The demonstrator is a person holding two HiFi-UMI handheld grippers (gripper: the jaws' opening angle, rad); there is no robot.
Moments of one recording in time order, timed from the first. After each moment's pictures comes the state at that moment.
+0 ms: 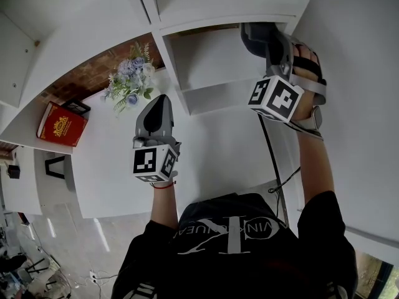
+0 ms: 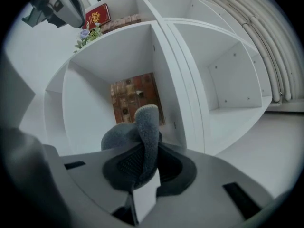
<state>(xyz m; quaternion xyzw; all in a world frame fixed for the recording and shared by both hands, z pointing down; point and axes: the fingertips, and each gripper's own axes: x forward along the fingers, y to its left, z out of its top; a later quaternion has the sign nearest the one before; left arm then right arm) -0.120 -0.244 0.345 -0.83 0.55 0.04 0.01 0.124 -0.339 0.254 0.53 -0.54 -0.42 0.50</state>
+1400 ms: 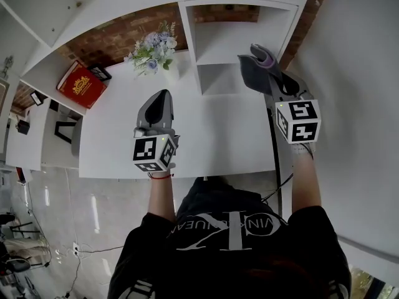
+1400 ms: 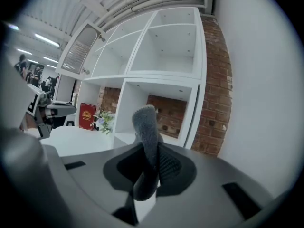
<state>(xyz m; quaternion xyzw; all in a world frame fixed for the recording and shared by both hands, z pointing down) -0.141 -0.144 0.346 -0.79 0.62 0.02 0.03 0.126 -0.222 0.330 0.49 -0.85 -0.05 0.18</state>
